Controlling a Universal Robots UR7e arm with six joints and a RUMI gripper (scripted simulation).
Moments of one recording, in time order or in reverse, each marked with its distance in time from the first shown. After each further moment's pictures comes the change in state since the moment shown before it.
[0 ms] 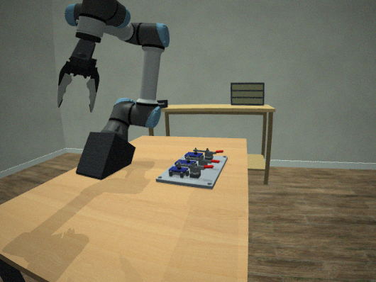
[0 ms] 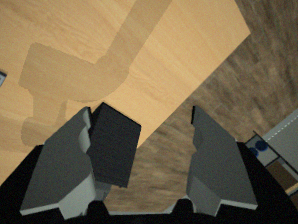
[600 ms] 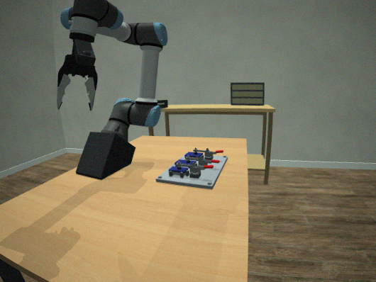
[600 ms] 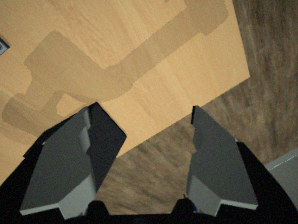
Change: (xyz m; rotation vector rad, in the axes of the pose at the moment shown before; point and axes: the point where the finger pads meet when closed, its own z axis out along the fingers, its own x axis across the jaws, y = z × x) arm 0.000 0.000 0.000 0.096 -0.062 -0.270
